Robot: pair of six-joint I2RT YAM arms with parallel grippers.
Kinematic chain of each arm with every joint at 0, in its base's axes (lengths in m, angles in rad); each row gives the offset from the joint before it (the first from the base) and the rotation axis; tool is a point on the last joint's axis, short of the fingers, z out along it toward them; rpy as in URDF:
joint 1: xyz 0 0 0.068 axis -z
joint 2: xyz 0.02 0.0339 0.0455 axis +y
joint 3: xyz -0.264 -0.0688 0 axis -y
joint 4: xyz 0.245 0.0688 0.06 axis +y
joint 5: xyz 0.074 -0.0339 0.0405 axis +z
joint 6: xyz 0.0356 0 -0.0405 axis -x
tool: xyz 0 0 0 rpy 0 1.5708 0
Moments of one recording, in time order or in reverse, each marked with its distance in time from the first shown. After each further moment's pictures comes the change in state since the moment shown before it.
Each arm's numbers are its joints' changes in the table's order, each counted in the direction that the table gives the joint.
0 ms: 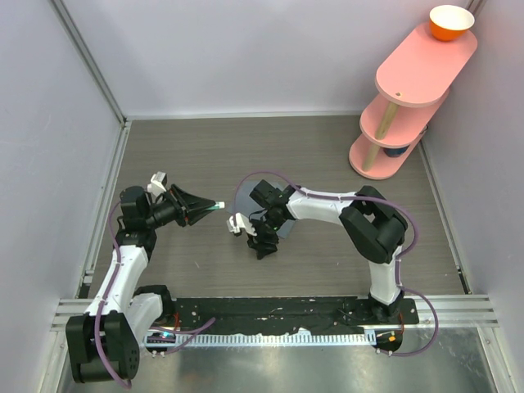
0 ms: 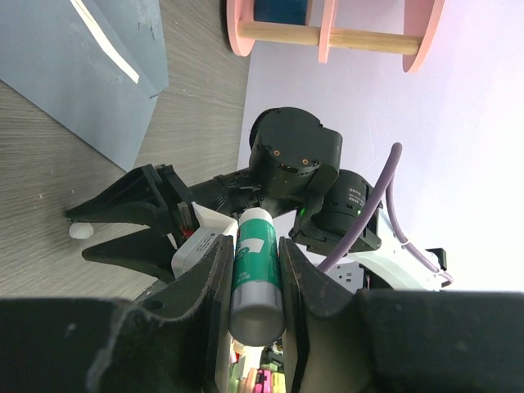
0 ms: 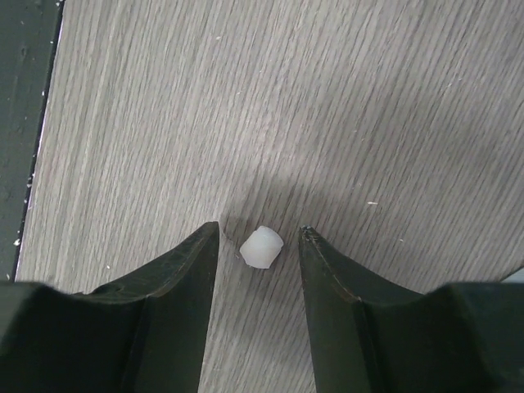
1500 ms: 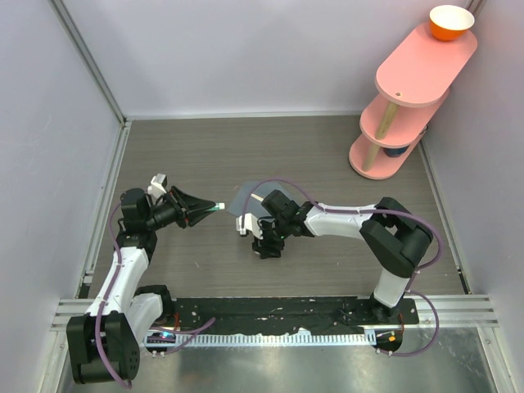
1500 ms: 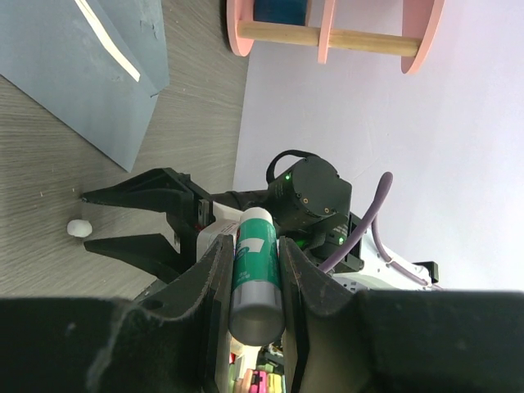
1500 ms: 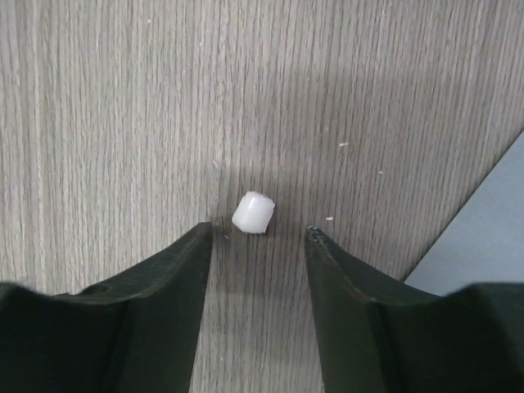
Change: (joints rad) left arm -0.003 -0.006 -0.026 -0.029 0.000 0.020; right arm -0.011 -0.185 -0.291 -0.380 -0.183 -0.277
